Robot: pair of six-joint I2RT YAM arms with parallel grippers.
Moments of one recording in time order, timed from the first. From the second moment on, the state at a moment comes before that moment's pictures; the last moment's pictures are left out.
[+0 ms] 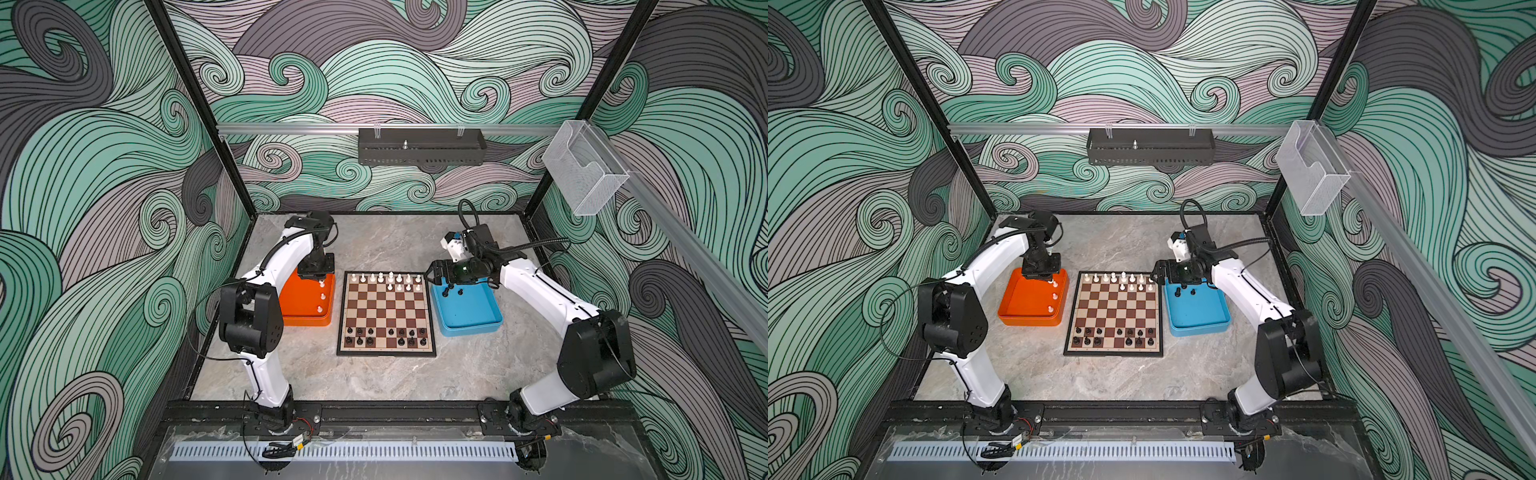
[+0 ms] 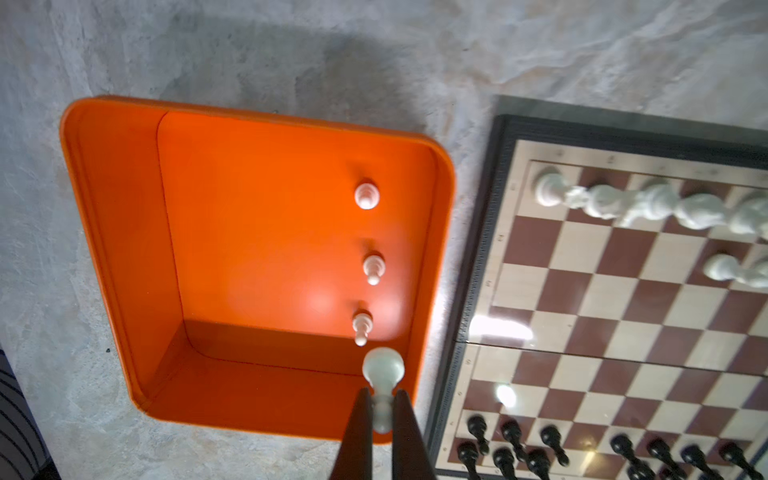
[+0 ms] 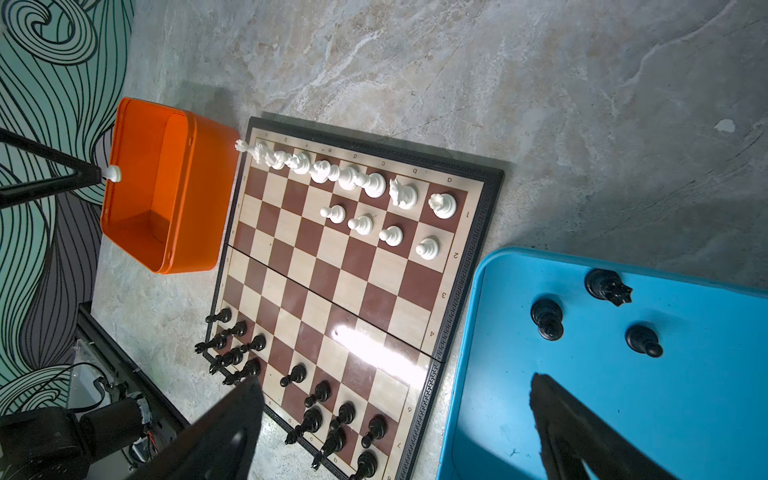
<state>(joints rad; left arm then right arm) -0.25 1.83 1.63 -1.26 -0.07 -0.32 0.33 1.56 1.20 -0.67 -0.39 0.19</state>
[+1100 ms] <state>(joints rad) -0.41 2.26 2.00 -1.39 0.01 -0.28 0.32 1.53 1.19 -0.69 -0.37 0.18</state>
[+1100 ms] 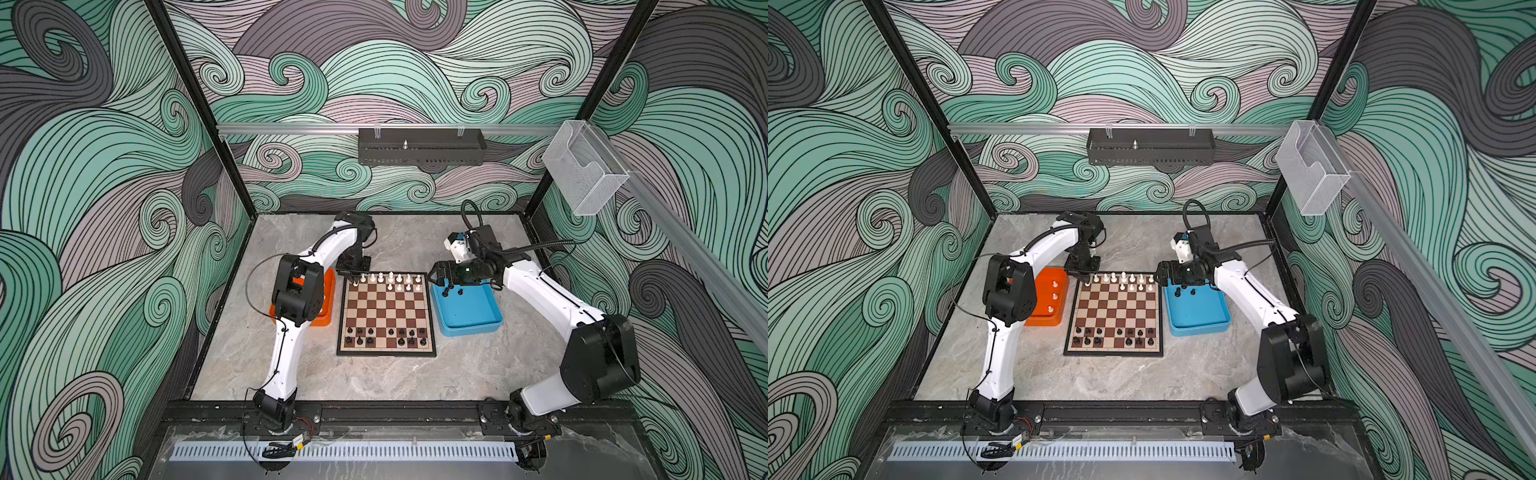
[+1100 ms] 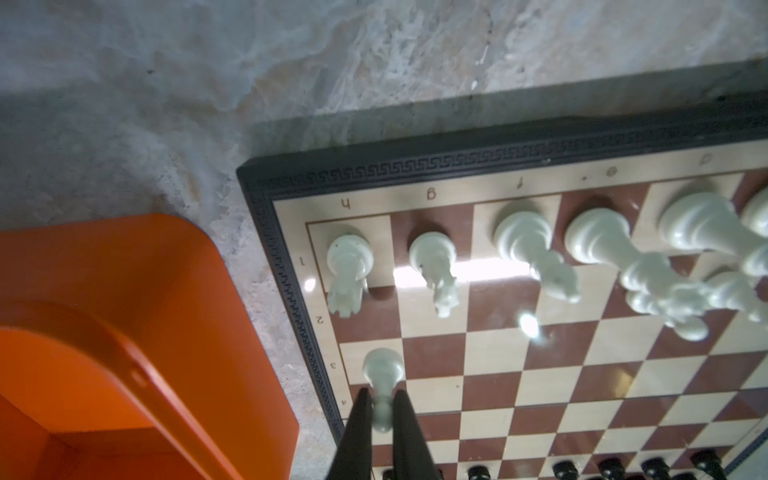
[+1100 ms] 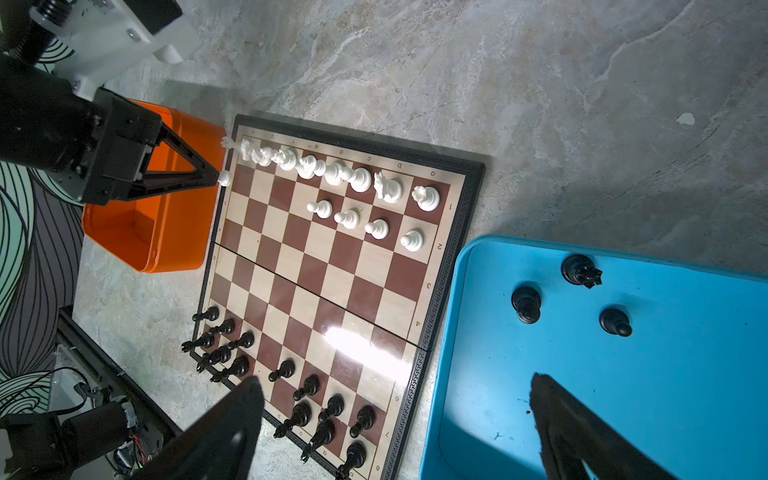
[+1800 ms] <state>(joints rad) -0.41 2.32 2.03 -1.42 -0.02 -0.28 0.31 1.53 1.18 -0.69 -0.36 0.17</state>
